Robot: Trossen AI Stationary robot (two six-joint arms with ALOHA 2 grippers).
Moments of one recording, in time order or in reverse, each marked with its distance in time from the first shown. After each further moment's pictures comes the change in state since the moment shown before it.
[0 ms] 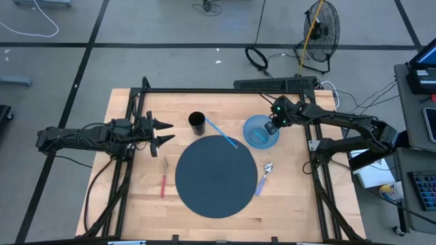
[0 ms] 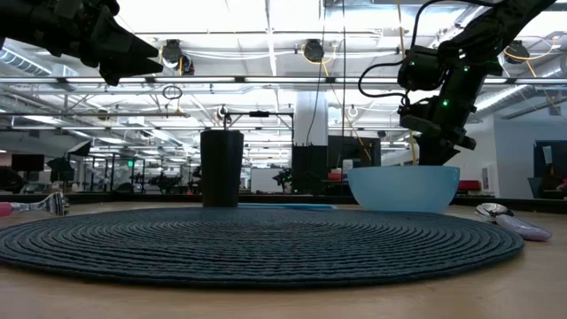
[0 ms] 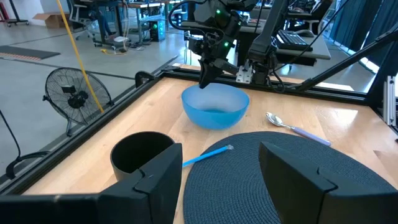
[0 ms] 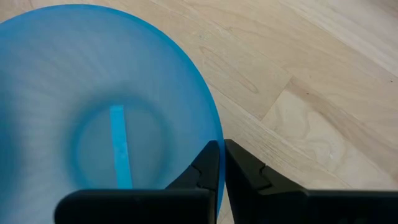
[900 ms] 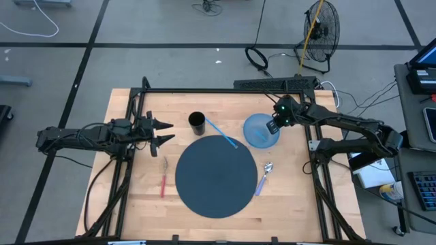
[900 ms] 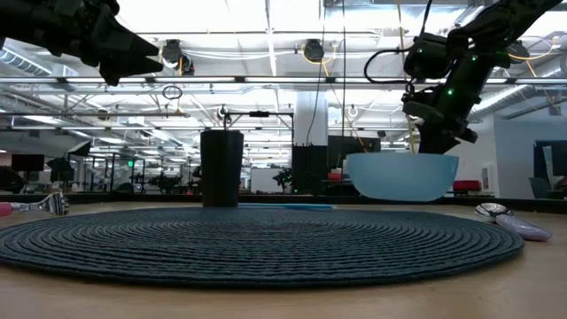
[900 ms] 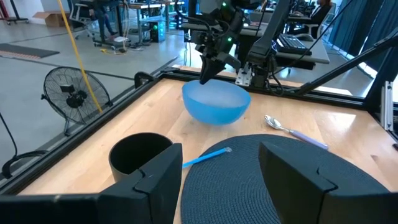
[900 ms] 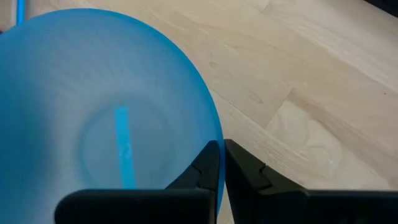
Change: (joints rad) left arm 0.000 0.000 0.000 0.008 0.000 -0.018; right arm 0.000 -0.093 0.000 -0.017 -0.029 0.004
